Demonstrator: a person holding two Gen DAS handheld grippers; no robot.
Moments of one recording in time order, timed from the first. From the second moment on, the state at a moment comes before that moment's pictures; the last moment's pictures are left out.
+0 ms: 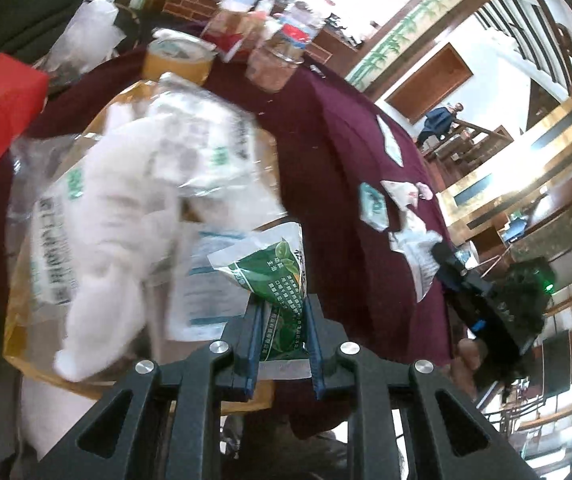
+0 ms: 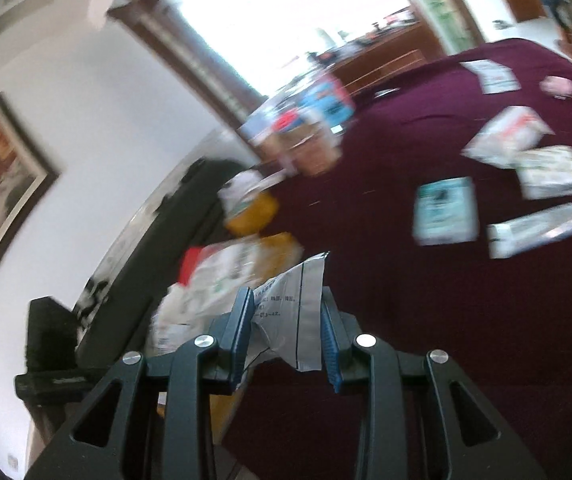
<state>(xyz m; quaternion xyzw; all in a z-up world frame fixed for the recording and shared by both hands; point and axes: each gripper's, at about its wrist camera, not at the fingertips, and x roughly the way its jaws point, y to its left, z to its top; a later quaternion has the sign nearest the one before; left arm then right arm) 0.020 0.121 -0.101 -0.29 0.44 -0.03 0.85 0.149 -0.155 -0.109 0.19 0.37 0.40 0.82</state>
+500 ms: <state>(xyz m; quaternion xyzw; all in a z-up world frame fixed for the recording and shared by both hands) -0.002 0.158 -0.124 -0.29 0.45 -0.04 0.84 0.134 0.005 -0.094 0.07 0.41 0.44 0.80</state>
